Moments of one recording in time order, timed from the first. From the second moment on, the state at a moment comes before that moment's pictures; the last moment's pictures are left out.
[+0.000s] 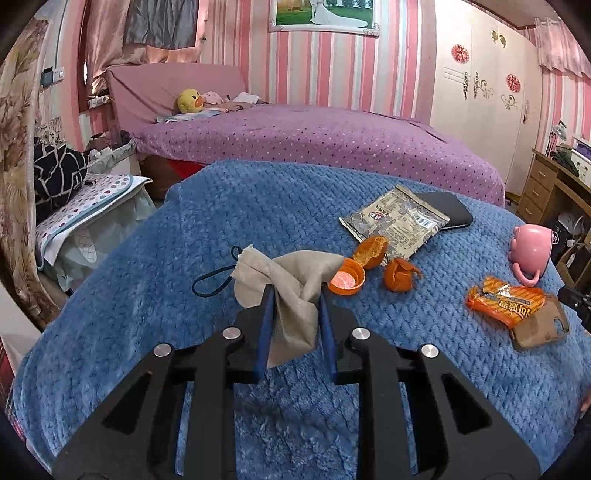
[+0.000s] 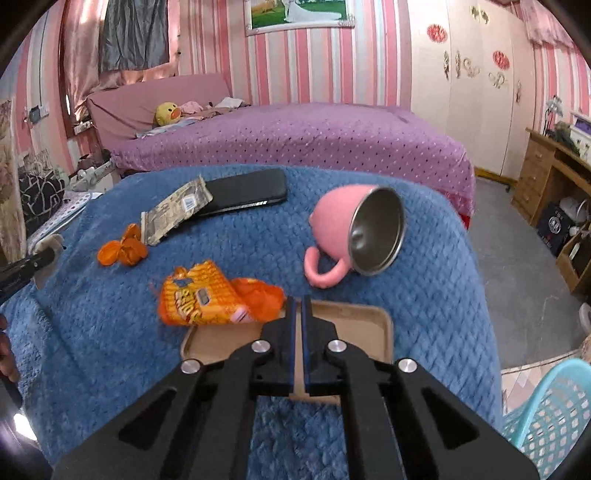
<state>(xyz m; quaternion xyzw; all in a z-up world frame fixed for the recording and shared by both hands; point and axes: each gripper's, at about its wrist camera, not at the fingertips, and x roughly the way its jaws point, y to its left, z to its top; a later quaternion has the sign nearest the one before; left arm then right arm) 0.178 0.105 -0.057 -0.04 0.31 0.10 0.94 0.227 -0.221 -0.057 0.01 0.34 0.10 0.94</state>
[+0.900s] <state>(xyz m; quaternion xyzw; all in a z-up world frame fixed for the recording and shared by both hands) 0.179 0.103 -0.058 -0.02 0.31 0.10 0.94 0.243 -0.168 -0.083 -0.03 0.37 0.14 0.92</state>
